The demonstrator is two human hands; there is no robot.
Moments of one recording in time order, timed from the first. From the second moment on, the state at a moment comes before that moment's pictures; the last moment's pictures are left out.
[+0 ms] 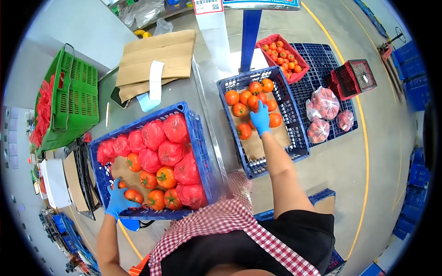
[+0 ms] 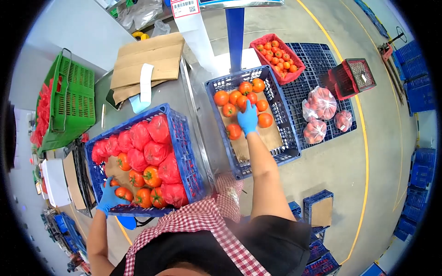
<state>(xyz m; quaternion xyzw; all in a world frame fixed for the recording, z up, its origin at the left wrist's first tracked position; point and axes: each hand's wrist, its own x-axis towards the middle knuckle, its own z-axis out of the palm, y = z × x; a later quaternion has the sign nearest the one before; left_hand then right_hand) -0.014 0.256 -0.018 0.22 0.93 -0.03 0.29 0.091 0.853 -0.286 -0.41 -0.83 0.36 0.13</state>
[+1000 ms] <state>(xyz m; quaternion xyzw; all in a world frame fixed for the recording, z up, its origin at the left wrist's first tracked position) -0.002 0.243 -0.034 -0.14 0.64 0.63 0.42 0.113 0.714 -0.148 -0.24 -0.65 0.70 0.18</state>
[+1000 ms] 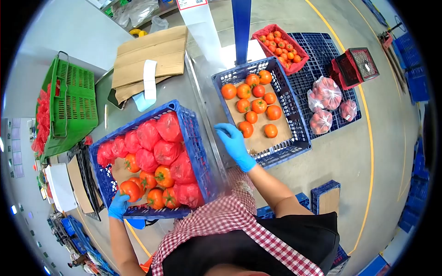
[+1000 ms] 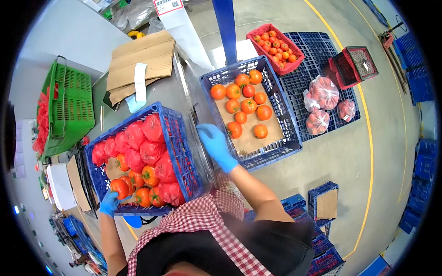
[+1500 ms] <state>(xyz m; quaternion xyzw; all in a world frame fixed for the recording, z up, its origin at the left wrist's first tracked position) 0.028 0.471 0.095 0.21 0.78 0.55 0.21 0.082 0.649 0.003 0.00 -0.22 0.96 -0.15</state>
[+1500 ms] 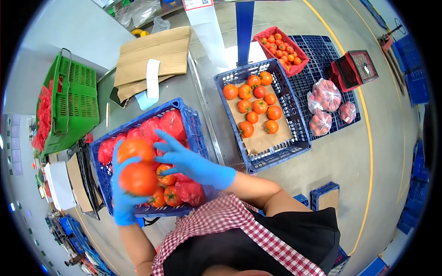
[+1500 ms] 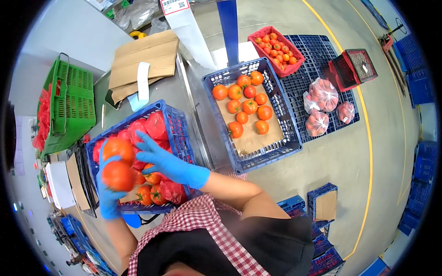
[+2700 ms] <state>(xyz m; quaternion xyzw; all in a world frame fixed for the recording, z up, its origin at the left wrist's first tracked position) 0.026 0.339 -0.059 0.09 0.88 0.43 0.19 0.084 0.671 -0.042 -0.12 -0.71 0.68 0.15</state>
